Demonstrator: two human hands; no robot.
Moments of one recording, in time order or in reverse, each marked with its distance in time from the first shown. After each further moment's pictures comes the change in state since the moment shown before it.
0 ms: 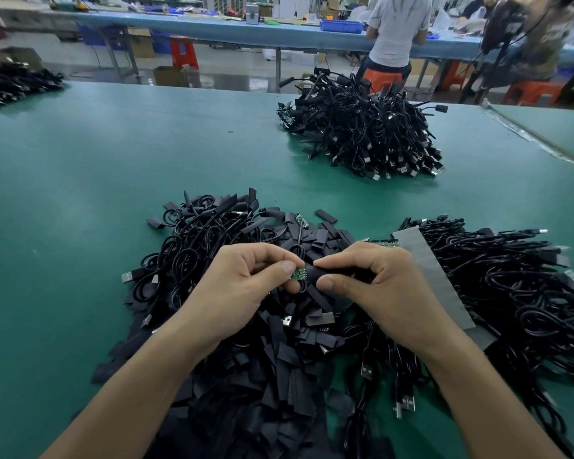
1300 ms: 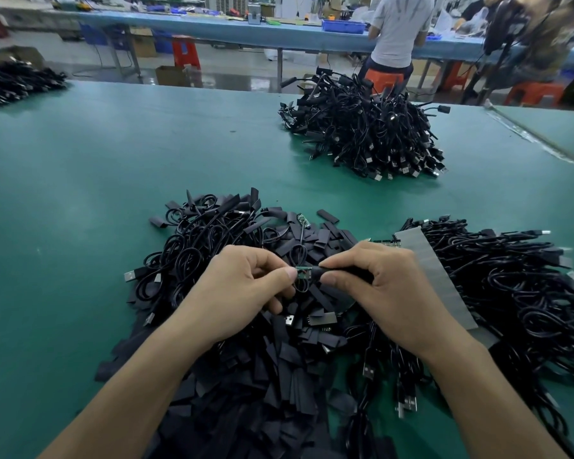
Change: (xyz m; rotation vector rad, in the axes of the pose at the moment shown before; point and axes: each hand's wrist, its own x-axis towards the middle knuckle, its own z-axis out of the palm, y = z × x) left_hand 0.001 0.003 -0.007 0.240 -0.001 -0.085; right_hand 0.003 0.000 -0.001 -0.305 0.035 -0.119
